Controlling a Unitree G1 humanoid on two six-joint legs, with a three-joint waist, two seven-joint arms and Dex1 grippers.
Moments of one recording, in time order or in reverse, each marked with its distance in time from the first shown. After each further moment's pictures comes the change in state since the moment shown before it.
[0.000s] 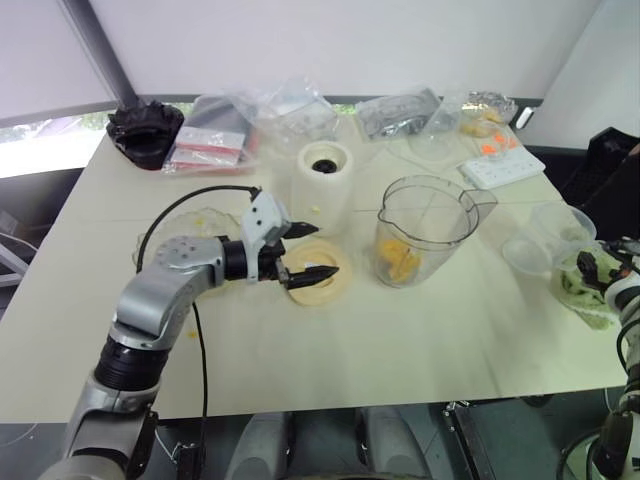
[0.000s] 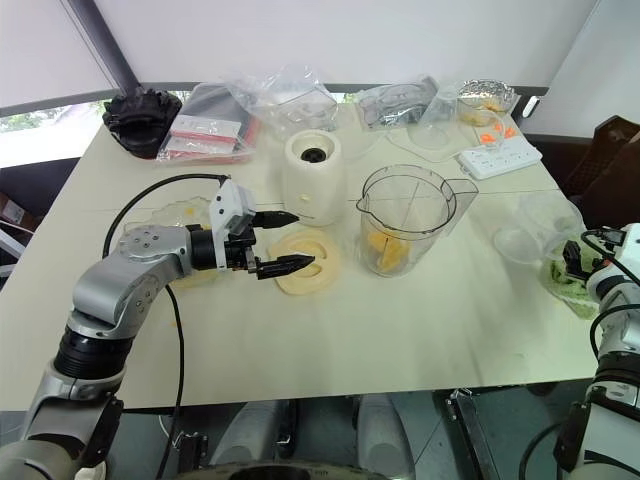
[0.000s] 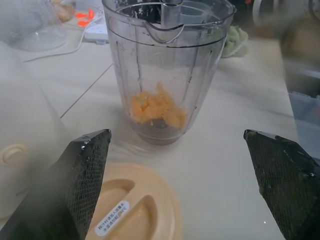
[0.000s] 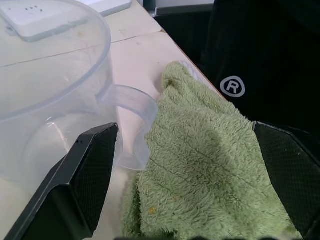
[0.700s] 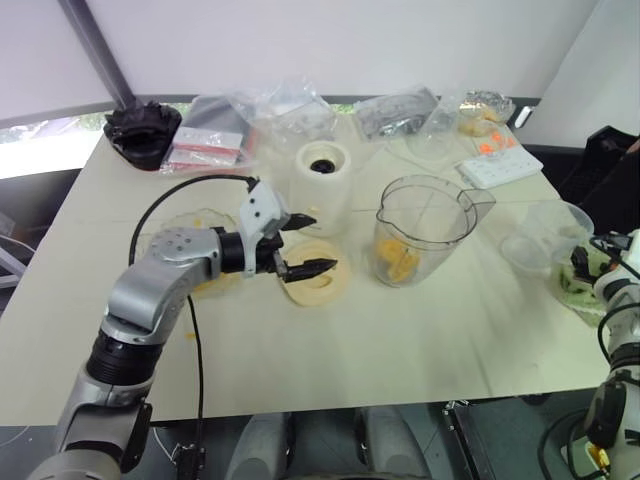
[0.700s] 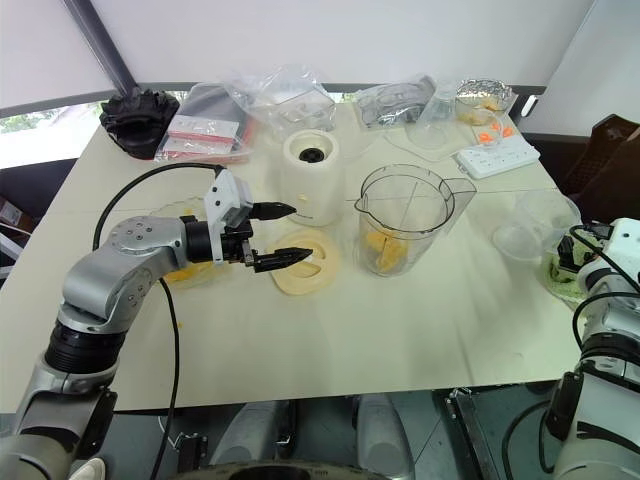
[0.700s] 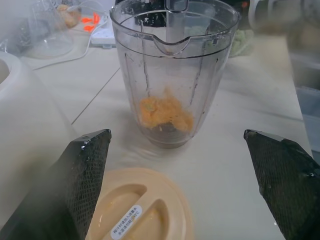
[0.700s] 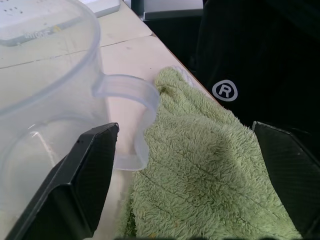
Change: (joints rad) left arm -0.037 0.034 -0.003 -0.015 -0.020 0.017 0.026; right arm -0.142 0.000 0.039 0.271 -0.067 -0.179 -0.039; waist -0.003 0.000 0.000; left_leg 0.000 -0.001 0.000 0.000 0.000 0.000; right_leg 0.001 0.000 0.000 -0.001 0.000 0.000
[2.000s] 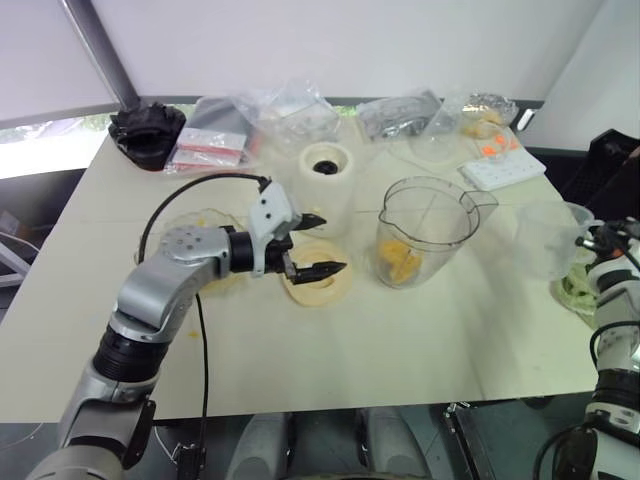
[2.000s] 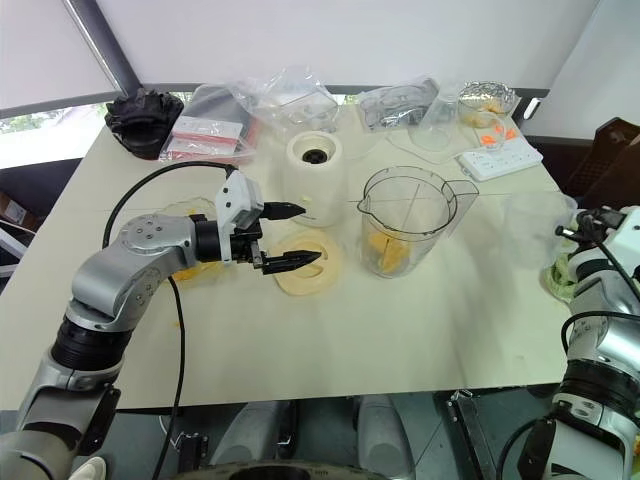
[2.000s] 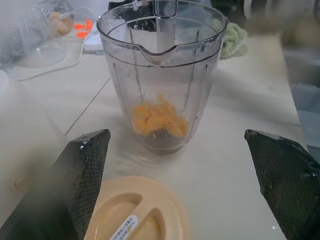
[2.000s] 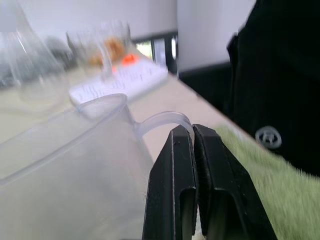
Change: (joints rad) left arm -0.025 -0.007 -0.046 0.000 0.000 -0.022 0.000; right arm 0.231 0.188 -0.126 -0.760 0.219 0.231 -0.138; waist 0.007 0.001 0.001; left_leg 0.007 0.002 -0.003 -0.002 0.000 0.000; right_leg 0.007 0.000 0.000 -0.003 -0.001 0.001
